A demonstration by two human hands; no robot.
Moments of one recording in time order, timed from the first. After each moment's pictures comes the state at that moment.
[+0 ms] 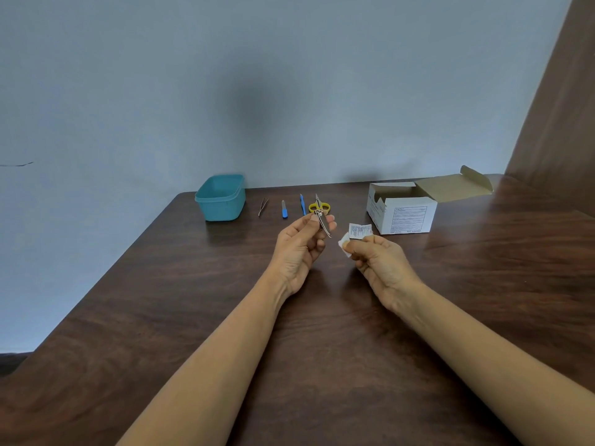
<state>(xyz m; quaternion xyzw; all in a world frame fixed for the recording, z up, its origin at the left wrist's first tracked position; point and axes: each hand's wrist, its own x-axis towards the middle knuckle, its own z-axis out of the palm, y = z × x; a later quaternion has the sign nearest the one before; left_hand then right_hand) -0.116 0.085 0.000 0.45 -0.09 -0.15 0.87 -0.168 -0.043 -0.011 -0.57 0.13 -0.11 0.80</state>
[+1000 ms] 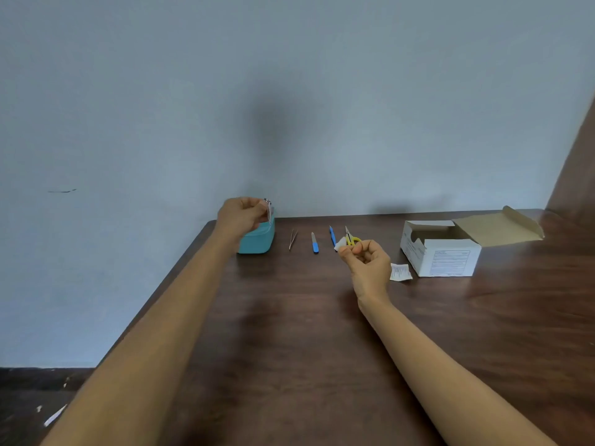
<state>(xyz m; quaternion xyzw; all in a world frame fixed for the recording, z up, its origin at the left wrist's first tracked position) 0.004 0.208 0.082 0.77 -0.04 0.07 0.63 -0.077 0.011 -0.011 -0.60 0.09 -0.31 0.73</state>
